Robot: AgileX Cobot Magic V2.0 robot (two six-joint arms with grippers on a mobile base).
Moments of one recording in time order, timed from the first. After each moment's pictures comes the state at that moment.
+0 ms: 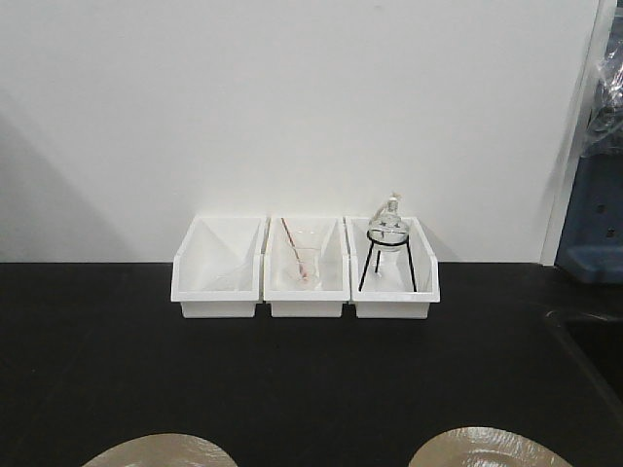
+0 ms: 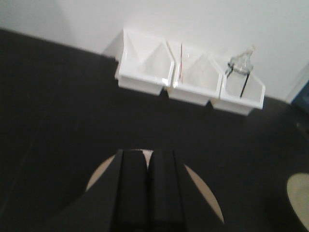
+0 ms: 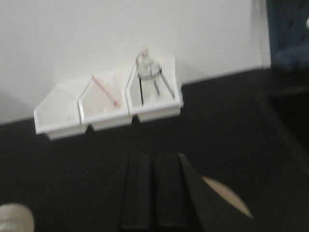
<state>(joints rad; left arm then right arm) -0.03 0.50 -0.50 -0.44 0.47 0.12 0.04 0.58 -0.66 0.23 0.49 0.07</state>
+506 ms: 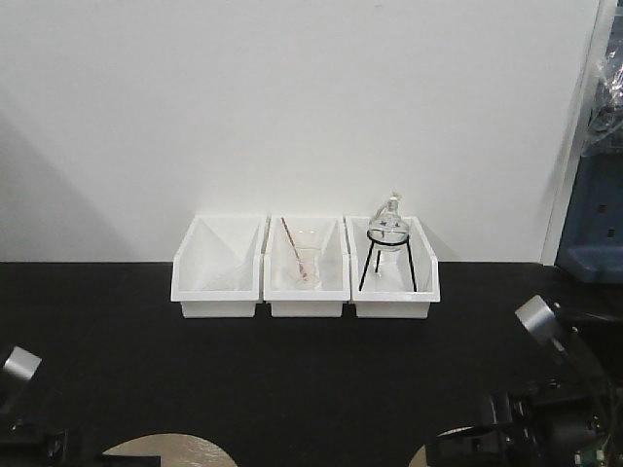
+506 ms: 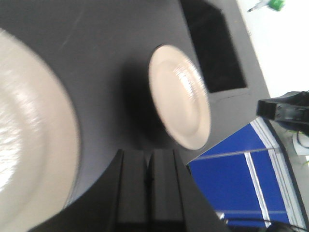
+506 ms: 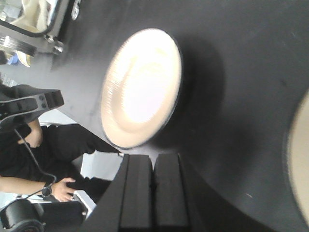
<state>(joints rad) 0.03 1.31 -0.69 -1.34 0.99 0.90 -0.02 1.36 -0.87 1.12 1.06 -0.69</state>
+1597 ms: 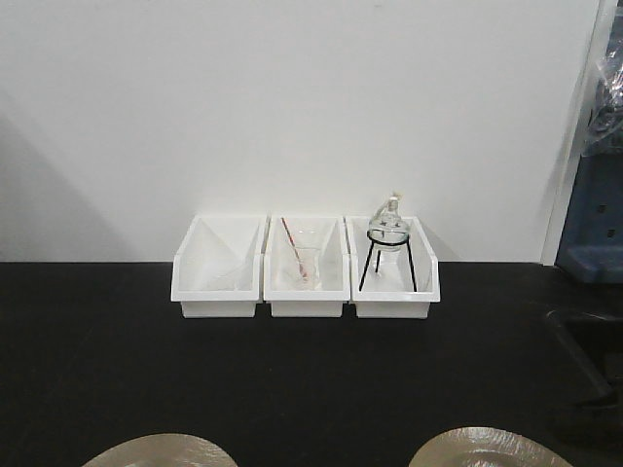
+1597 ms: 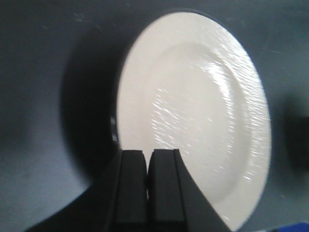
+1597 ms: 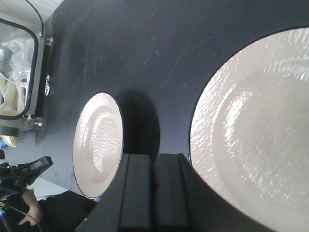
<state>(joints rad) 0.45 1.33 -0.60 -1.04 0.86 0.91 -0.39 1.37 -0.87 1.11 1.16 -0.69</state>
